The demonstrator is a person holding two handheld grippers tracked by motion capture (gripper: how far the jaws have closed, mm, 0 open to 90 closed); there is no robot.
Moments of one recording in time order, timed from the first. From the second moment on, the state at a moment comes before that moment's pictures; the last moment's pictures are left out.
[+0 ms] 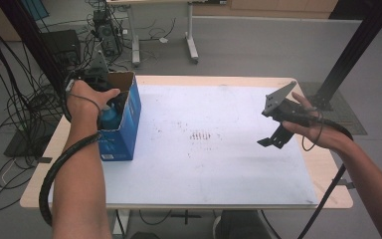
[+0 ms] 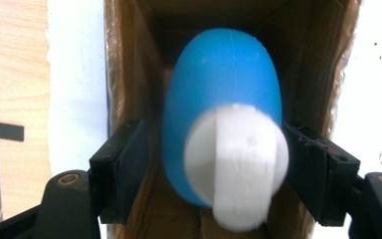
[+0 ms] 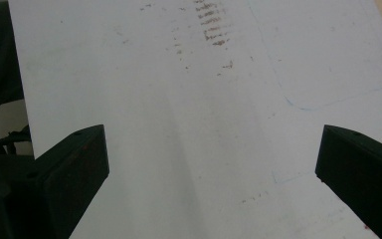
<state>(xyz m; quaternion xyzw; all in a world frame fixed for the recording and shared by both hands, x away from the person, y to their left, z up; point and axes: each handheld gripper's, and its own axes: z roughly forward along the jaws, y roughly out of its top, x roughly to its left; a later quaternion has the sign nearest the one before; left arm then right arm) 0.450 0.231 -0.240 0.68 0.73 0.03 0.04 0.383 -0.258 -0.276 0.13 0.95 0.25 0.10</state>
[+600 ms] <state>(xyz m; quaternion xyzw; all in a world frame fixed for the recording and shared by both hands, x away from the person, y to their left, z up) 0.424 0.204 -0.200 0.71 0.70 0.03 0.09 0.394 -0.249 -0.272 0.14 0.96 0.23 0.10</state>
